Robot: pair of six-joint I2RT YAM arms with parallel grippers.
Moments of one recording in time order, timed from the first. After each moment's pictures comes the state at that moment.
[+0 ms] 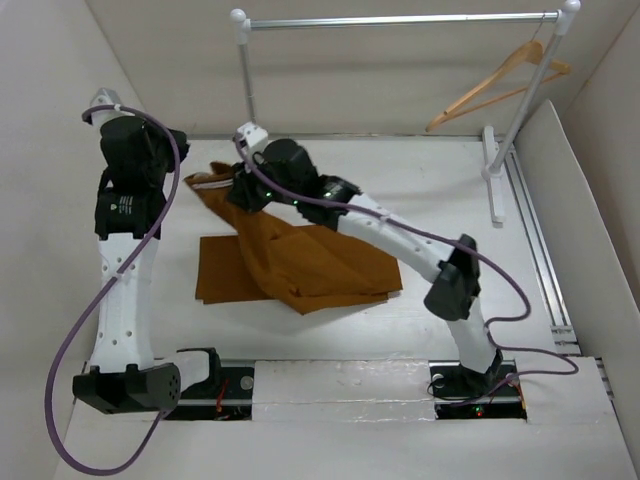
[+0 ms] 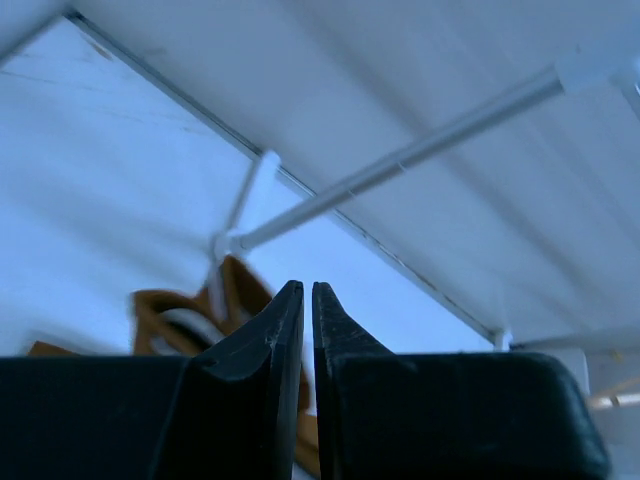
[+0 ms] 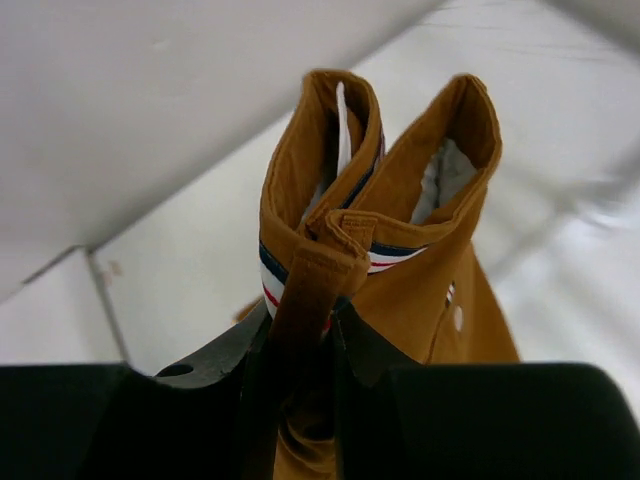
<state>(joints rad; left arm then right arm) 0.01 1.19 1.50 -0.53 -0.07 -0.74 0.96 2.03 2.16 -0.40 -0.05 0.19</state>
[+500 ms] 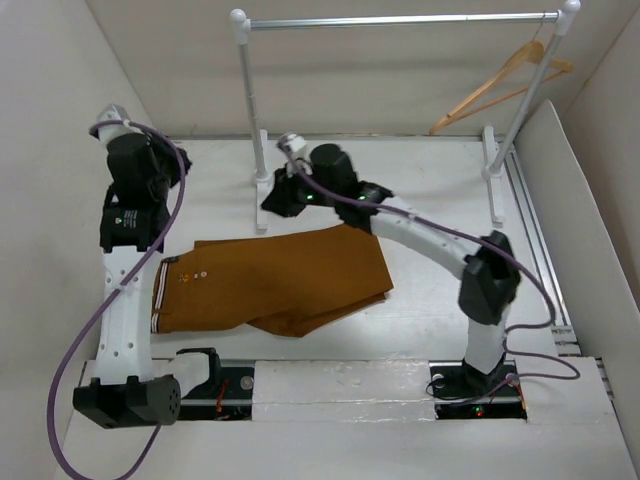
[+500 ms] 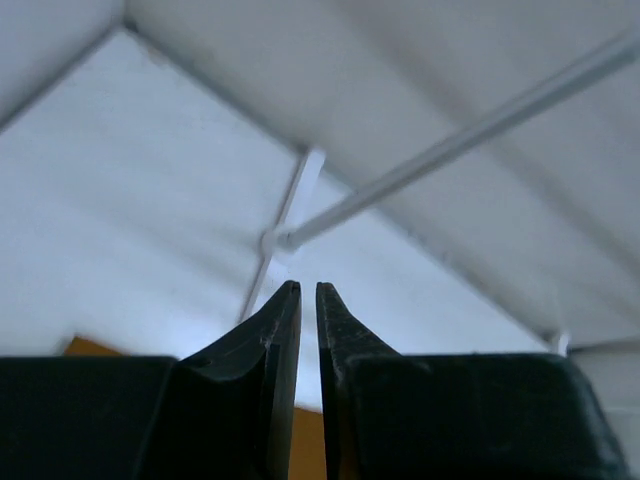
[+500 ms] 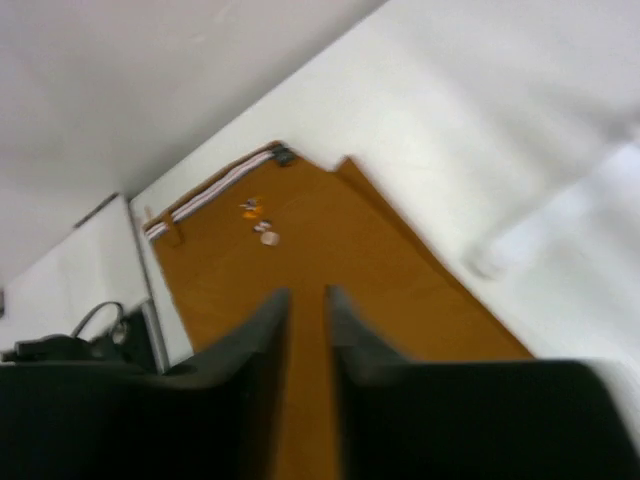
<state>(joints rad) 0.03 1.14 1.48 -0.55 -0.16 -0.65 0.88 1.97 1.76 -0.09 -0.36 0.33</state>
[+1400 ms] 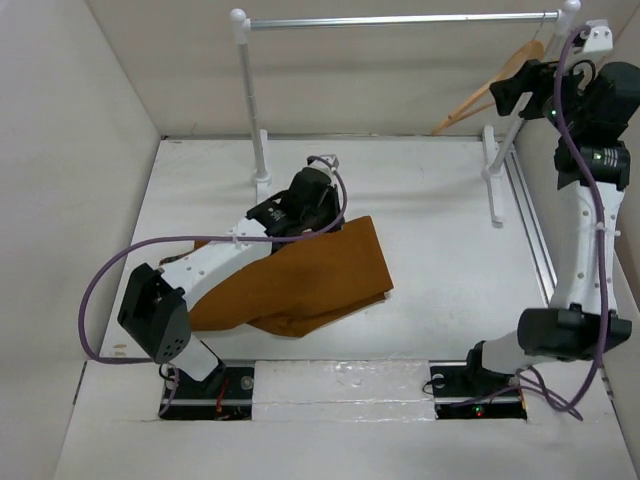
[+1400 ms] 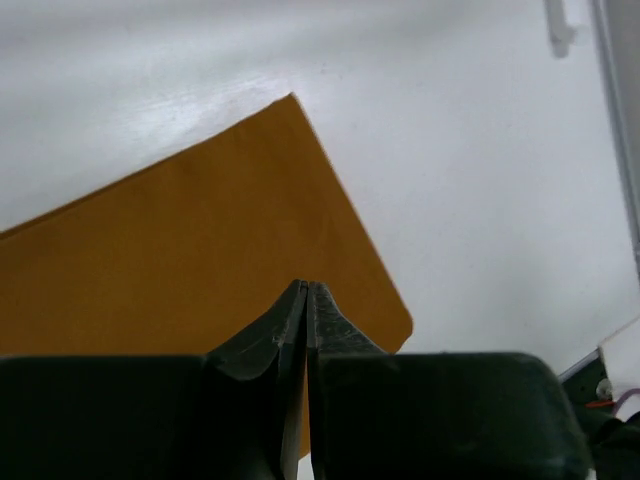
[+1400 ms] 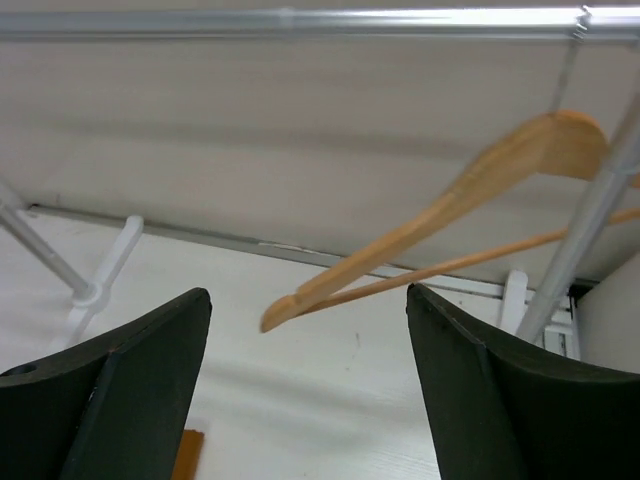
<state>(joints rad) -0.74 1.53 1.29 -0.36 -0.05 -0.57 -0.16 1.44 1.86 -0.41 -0.46 0.06</state>
